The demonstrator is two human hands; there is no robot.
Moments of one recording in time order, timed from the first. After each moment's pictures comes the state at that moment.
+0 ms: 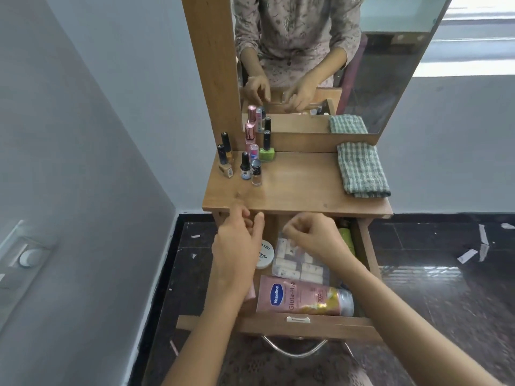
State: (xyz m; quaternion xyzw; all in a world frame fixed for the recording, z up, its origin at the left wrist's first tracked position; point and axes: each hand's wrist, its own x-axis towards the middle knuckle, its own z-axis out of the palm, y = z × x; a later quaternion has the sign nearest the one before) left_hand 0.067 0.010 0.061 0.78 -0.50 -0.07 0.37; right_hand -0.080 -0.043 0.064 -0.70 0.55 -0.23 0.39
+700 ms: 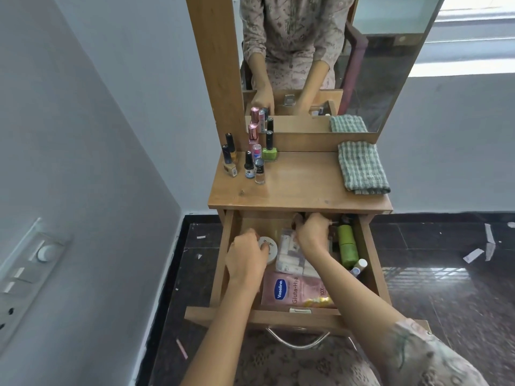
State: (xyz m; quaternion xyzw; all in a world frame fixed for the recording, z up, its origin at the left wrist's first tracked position) left_hand 0.058 0.020 0.041 0.84 -0.49 -0.17 0.17; right_hand -0.052 -0.067 0.005 -0.55 0.72 -0.27 0.33
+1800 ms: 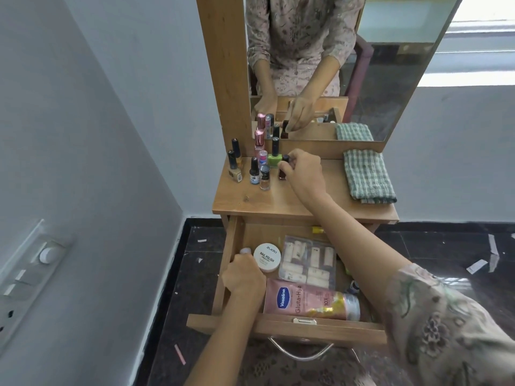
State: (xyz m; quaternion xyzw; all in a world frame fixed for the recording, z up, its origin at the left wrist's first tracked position) left_hand 0.066 0.021 0.010 0.87 -0.46 -0.18 -0.05; right_hand -0.019 -0.145 0.092 -0.71 0.56 -0.36 0.22
